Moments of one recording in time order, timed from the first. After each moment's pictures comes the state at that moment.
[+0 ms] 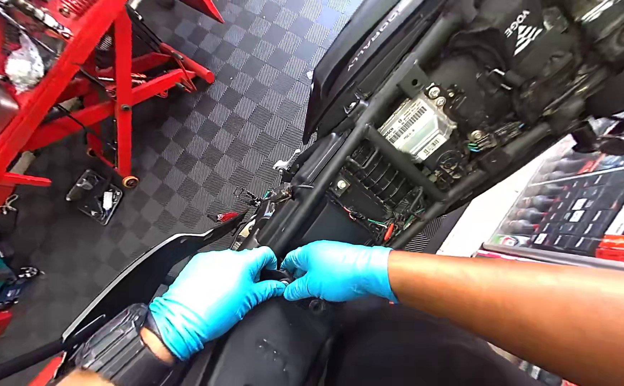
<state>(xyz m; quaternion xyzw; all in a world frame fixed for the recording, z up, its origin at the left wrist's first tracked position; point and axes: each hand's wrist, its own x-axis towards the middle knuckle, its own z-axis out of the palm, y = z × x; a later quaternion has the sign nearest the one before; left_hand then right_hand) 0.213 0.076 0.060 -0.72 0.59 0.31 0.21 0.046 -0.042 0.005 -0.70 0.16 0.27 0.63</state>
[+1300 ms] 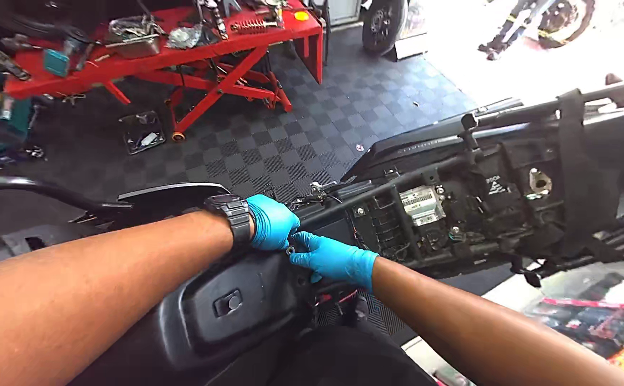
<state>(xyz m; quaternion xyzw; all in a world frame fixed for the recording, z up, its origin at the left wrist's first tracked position) 0.184 0.054 0.096 -0.72 0.55 0.33 0.28 0.043 -0.031 0.009 -0.71 0.17 0.28 0.62</state>
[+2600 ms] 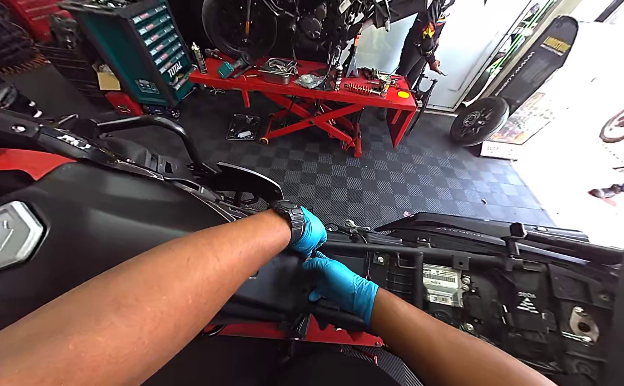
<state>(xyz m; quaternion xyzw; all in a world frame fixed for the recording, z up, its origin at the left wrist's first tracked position) 0.160 0.065 0.105 -0.79 0.46 0.33 0.22 0.048 -0.035 -0.005 -0.56 0.12 0.36 0.74</state>
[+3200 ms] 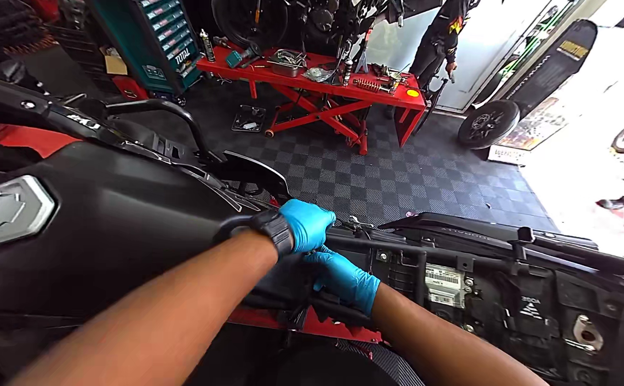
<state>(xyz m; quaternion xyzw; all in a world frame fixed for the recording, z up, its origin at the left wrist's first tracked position) 0.130 0.090 0.108 -0.91 0.33 0.23 0.02 0.048 -0.037 -0.009 -0.60 0.07 0.34 0.72</state>
